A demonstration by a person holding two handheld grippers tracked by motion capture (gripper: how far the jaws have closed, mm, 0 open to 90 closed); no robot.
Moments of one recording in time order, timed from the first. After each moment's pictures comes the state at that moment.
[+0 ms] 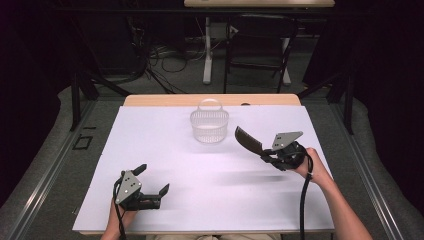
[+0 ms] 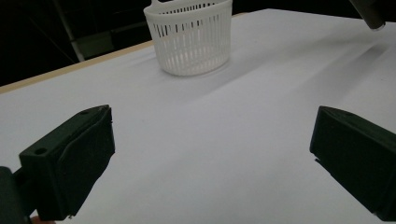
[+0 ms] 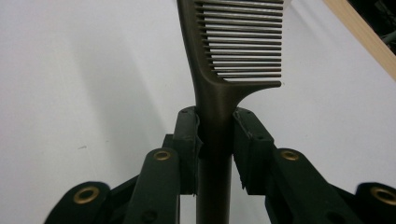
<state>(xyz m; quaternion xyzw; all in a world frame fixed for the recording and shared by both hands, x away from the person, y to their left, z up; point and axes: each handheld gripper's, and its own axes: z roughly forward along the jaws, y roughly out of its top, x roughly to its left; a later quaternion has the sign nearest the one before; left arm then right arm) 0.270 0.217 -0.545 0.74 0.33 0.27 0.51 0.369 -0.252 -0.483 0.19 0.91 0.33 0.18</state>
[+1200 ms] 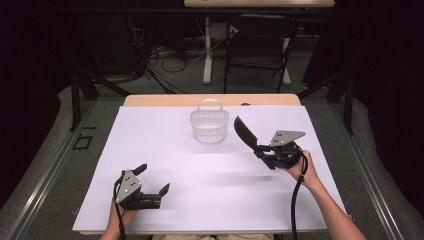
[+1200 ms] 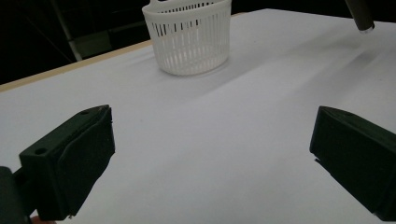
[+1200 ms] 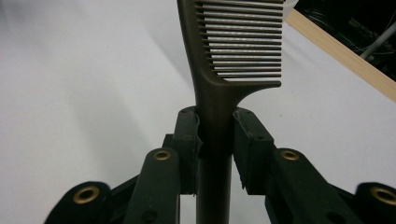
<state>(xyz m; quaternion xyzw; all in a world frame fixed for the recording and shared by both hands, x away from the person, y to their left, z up) 0.272 0.217 -0.546 0.75 0.32 0.27 0.52 0.366 -0.240 -0.482 0.24 0.86 0.41 0.19</state>
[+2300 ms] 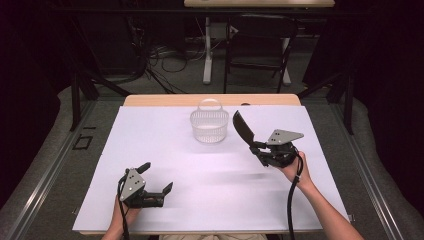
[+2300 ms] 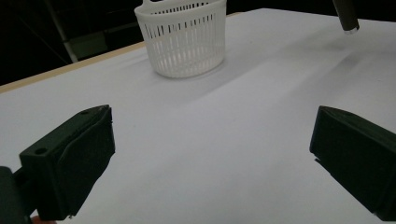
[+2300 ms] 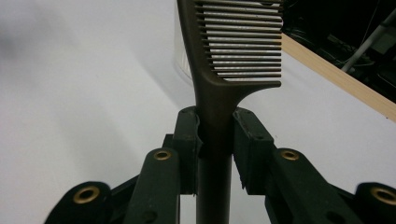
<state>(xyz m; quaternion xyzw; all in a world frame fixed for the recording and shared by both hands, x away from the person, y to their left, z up) 0.278 0.209 -0.547 0.75 0.32 0.27 0.51 0.368 -0.229 -0.486 0.26 0.83 0.44 0.22</state>
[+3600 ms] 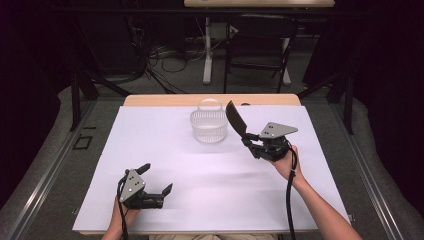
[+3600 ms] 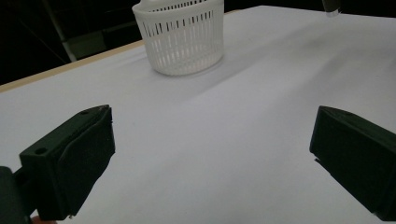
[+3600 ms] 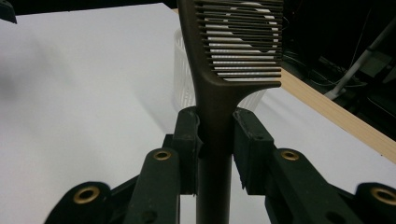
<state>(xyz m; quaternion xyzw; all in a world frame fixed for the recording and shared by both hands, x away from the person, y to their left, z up) 0.275 0.210 -0.548 0.75 0.31 0.27 0.51 0.376 -0.205 -0.468 0.25 0.81 0.47 0.24</state>
